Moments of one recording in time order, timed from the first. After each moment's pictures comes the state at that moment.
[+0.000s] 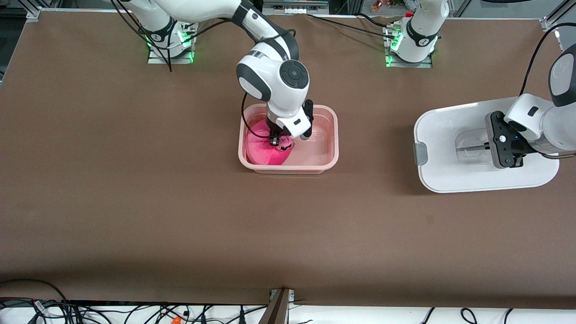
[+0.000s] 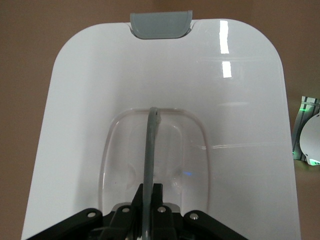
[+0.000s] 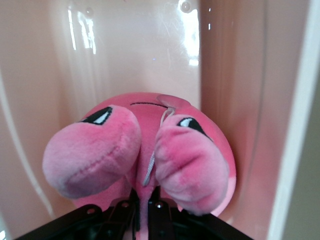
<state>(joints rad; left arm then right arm) 0.43 0.31 -0.50 -1.49 0.19 1.53 1.34 0.62 0.69 0.28 -1.40 -0.36 1.92 -0.50</state>
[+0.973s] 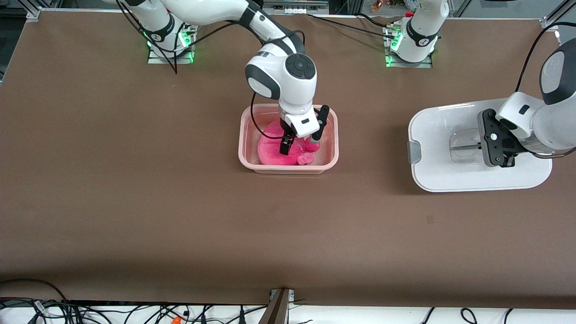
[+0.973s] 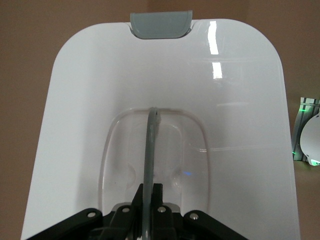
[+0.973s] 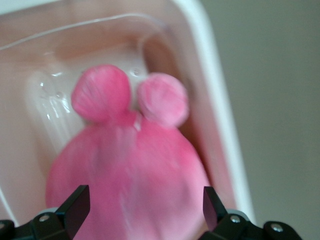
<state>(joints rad) 0.40 0.31 -0.52 -1.48 0.19 1.53 1.34 0.66 0.66 0.25 -1.34 -0.37 2.01 -0.23</state>
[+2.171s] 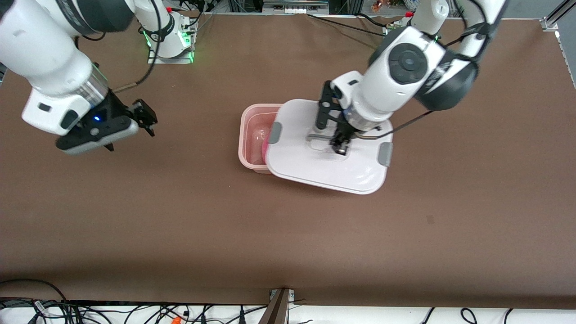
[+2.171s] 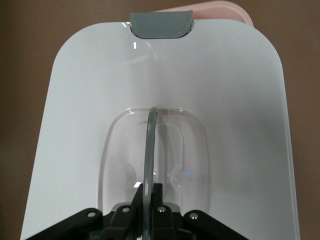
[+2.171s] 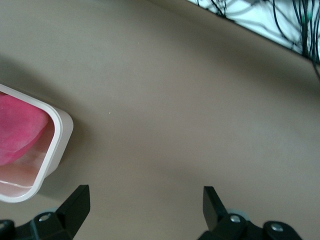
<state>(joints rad) -0.14 0.42 -0.53 -1.52 0.01 2.03 1.10 0.59 0.16 -0.34 -1.46 0.02 1.70 -0.11</state>
